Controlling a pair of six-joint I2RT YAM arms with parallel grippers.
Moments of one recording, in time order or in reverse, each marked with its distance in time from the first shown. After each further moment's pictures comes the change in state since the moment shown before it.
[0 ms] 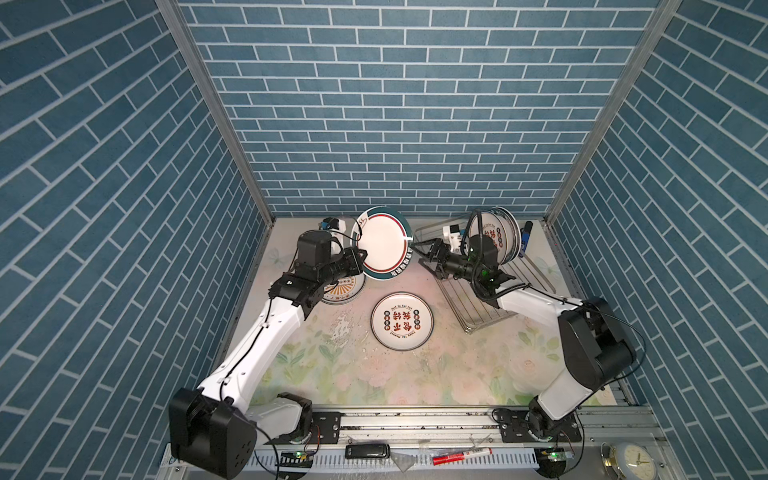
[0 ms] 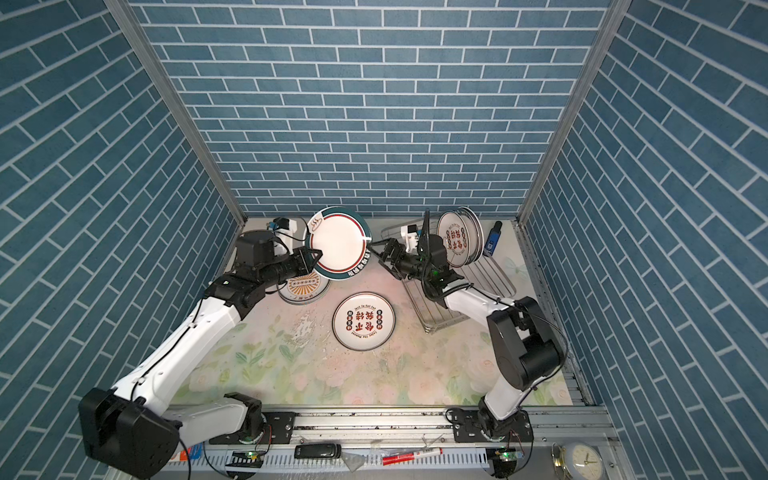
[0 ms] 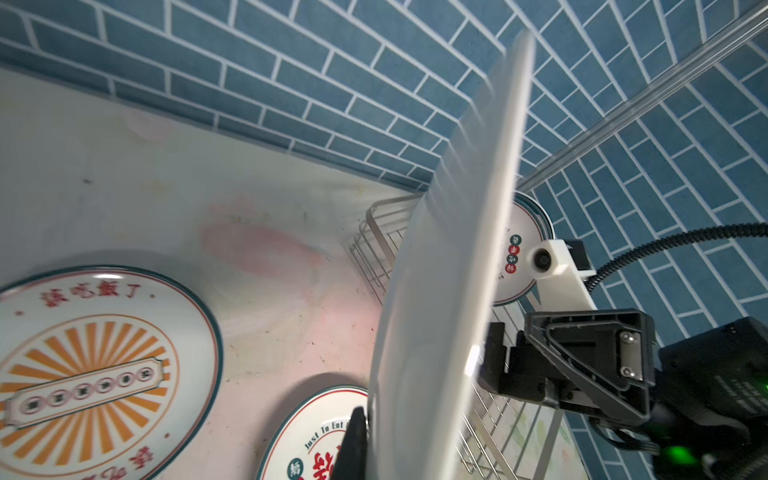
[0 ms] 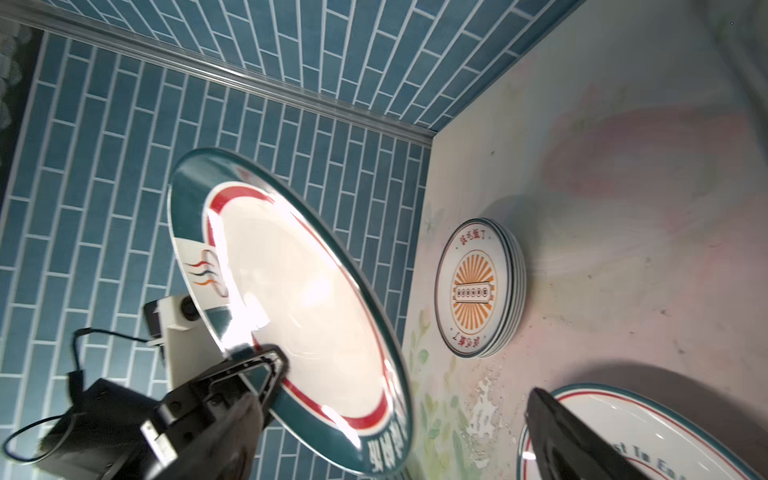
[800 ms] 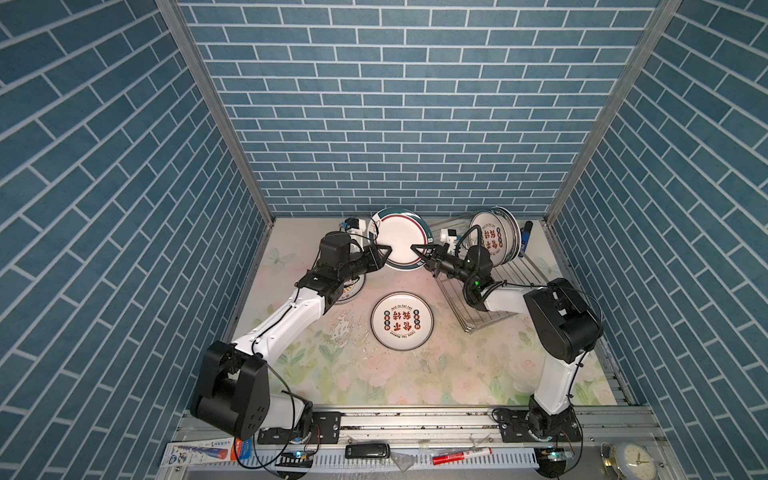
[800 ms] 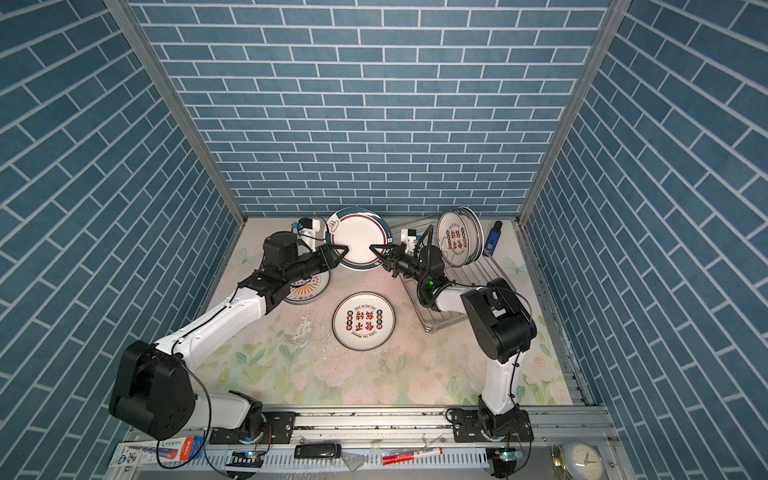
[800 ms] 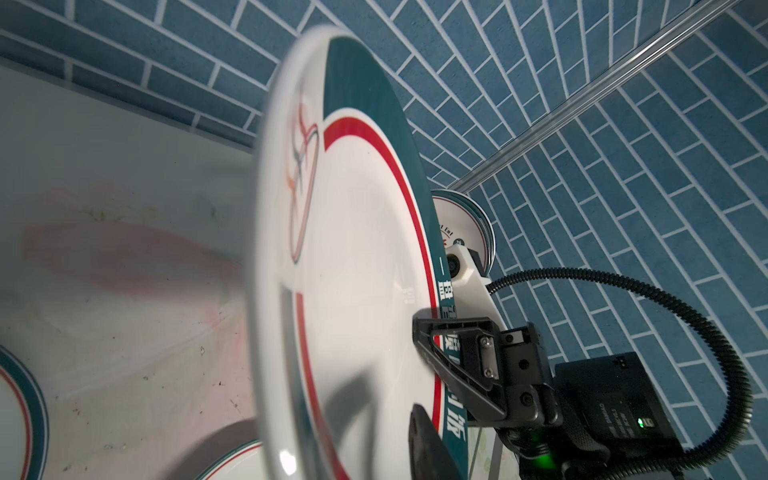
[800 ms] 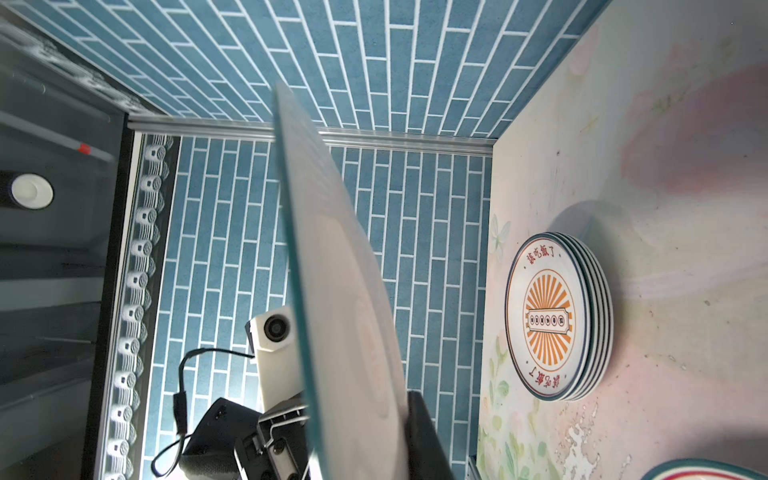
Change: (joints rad) left arm -0.066 0.212 -0.100 0.409 0.149 -0.192; right arm -0.001 0.278 -0.083 0.731 -0.046 0.464
